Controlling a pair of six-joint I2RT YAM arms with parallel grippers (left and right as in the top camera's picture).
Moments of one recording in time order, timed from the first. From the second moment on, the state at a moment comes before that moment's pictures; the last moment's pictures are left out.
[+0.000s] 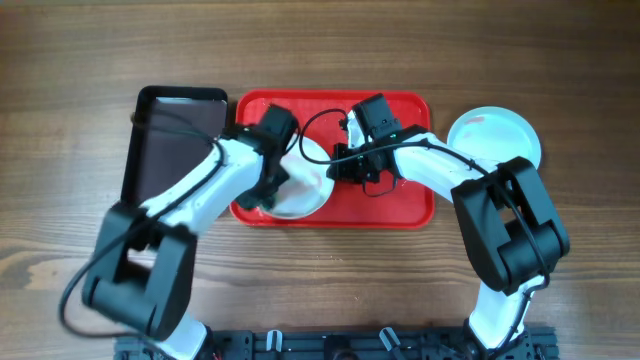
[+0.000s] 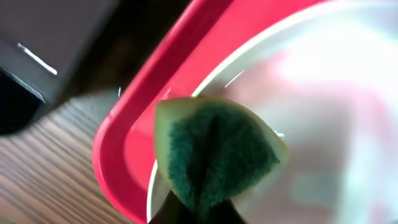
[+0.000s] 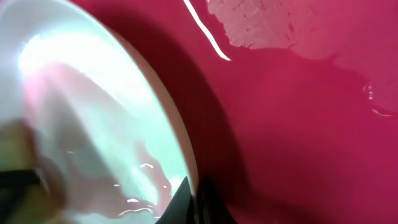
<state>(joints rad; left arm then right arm) -0.44 1.75 1.14 -0.91 -0.18 -1.08 0.45 1.98 1.13 -0.35 -0.49 0.52</state>
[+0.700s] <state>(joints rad) -0.44 1.55 1.20 -0.91 -0.37 -1.00 0.45 1.67 1.12 -0.59 -0.08 0.51</state>
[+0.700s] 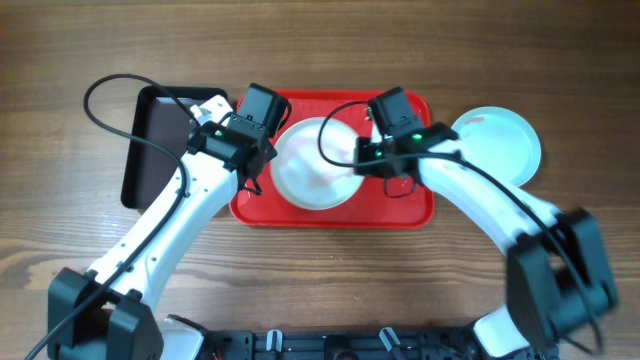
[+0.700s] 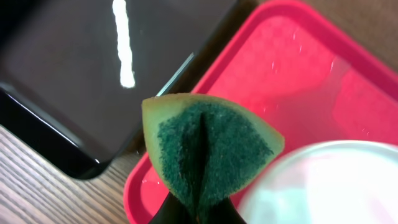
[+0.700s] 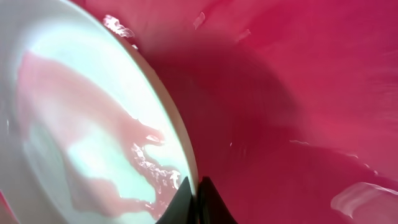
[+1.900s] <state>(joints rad) -0.44 1.74 1.20 -0.83 -0.01 -0.90 0.78 1.38 1.12 -0.63 1.15 0.23</state>
